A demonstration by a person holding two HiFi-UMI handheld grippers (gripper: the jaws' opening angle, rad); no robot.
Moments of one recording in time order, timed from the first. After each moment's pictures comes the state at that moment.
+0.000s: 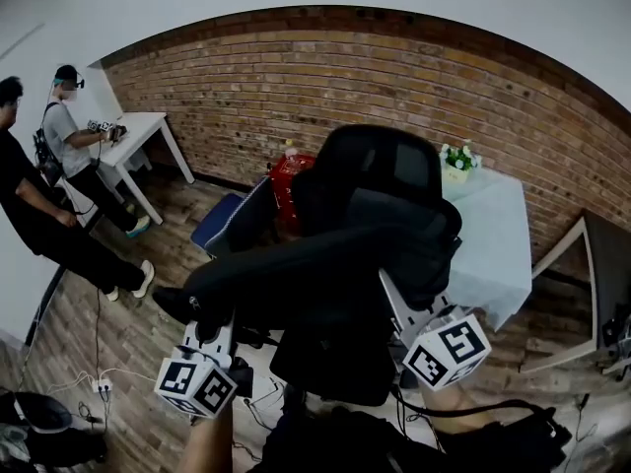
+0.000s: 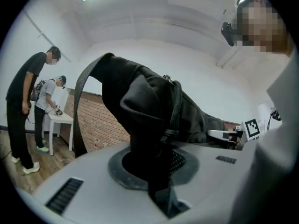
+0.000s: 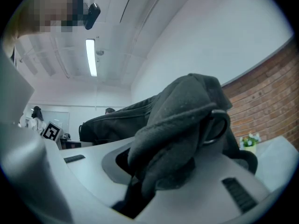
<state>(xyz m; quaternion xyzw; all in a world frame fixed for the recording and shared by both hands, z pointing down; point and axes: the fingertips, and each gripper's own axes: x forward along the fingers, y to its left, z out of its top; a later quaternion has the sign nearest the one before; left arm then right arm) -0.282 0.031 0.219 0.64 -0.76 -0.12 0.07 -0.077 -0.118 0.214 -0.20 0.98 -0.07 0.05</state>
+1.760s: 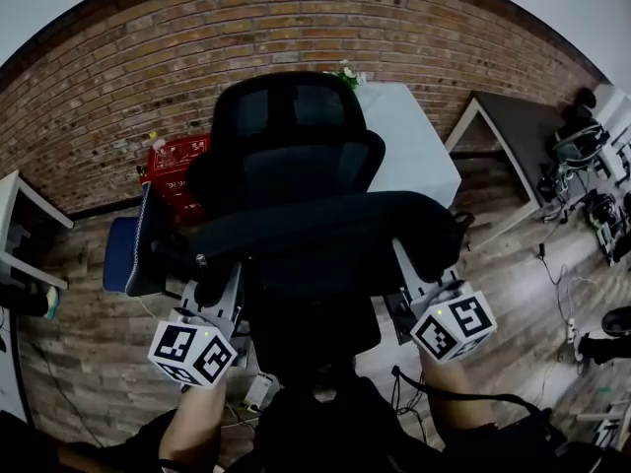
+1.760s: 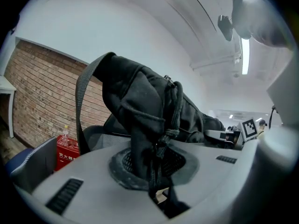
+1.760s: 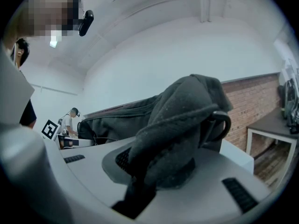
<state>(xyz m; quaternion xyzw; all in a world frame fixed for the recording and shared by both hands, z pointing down) -0.271 -0.129 0.278 0.85 -0.51 -0.07 0.15 -0.017 -0.128 0.263 -0.51 0.85 -0.09 0.01</state>
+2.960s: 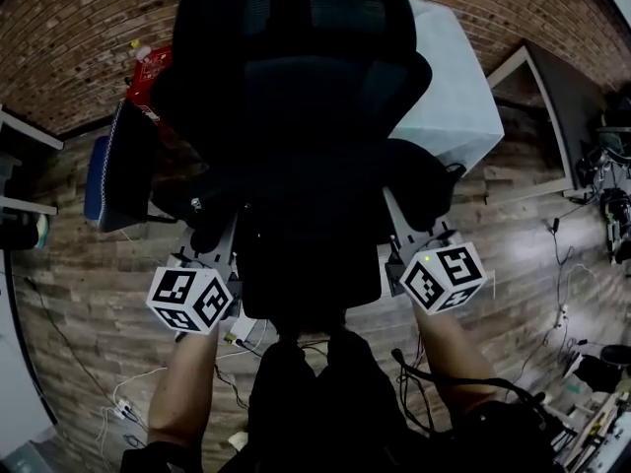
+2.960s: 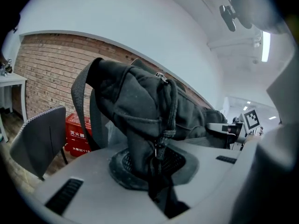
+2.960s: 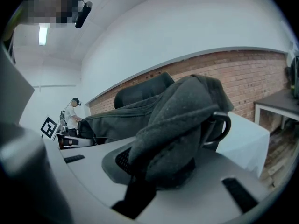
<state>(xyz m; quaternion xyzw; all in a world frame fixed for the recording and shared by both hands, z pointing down) -0.271 -0.189 0.438 0.81 -0.55 0.01 0.22 -0.021 -0.215 0.421 -0.48 0.86 -0.17 -0.06</state>
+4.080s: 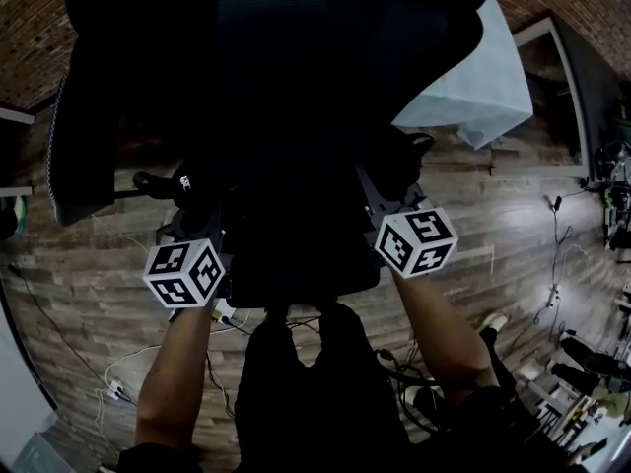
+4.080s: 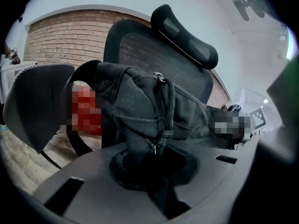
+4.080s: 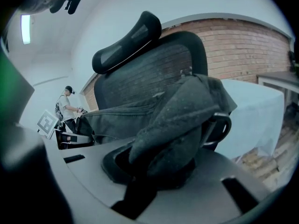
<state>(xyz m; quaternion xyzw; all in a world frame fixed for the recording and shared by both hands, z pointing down) -0.285 -0.228 0.612 0.75 -0.58 0.09 0.31 -0.037 -0.268 0.600 -0.46 0.84 -0.25 -0.15</state>
